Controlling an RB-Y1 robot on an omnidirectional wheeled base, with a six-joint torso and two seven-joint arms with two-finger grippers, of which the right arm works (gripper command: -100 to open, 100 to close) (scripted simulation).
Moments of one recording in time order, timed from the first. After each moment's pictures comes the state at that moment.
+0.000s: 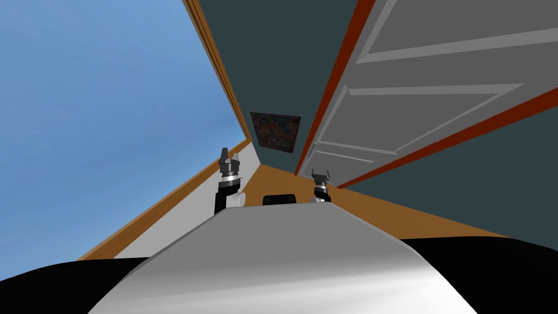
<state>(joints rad) 0.38 -0.22 0.09 -1.38 -0.57 -0.82 -0.92</state>
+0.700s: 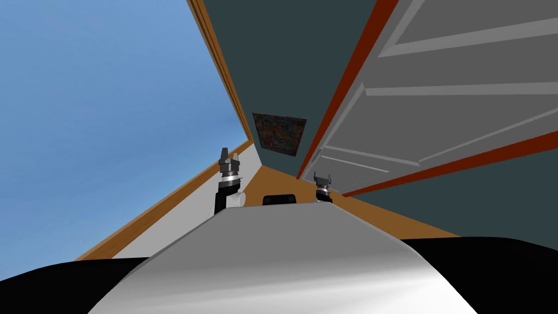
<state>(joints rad) 0.37 -0.24 0.09 -1.27 -0.65 -0.84 -1.06</state>
